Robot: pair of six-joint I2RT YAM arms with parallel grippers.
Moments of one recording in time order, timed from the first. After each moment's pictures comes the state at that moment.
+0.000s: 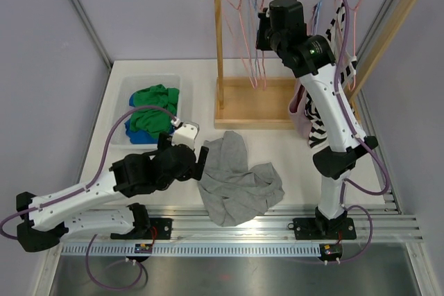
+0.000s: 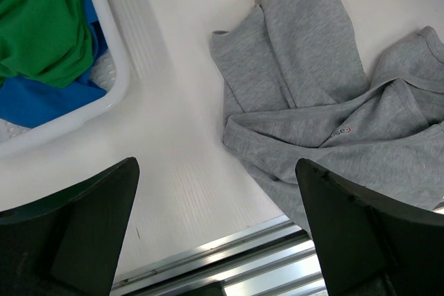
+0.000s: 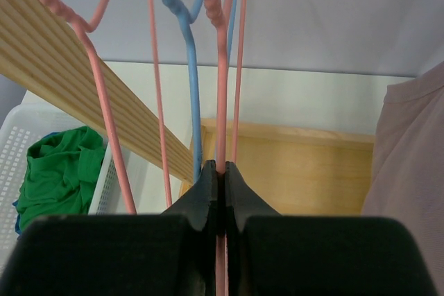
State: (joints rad) left arm -1.17 0.90 0.98 -0.91 -0.64 -0.52; right arm 0.55 1.94 2.54 -0.93 0.32 0.26
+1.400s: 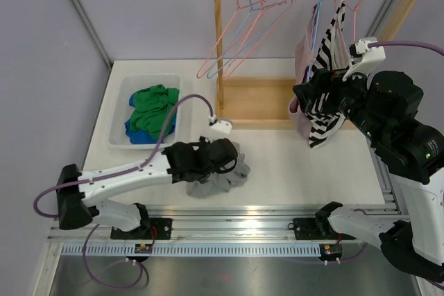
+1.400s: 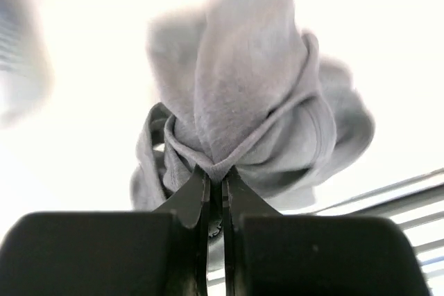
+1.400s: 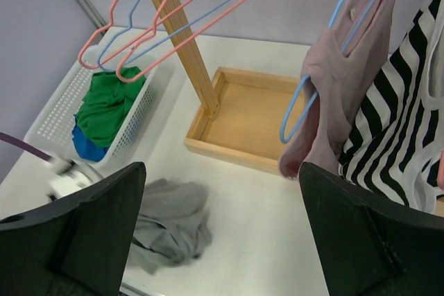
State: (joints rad) left arm -1.21 1.37 1.09 -0.78 -0.56 -0.66; right arm 0.56 1.07 1.85 -0.95 0.17 0.23
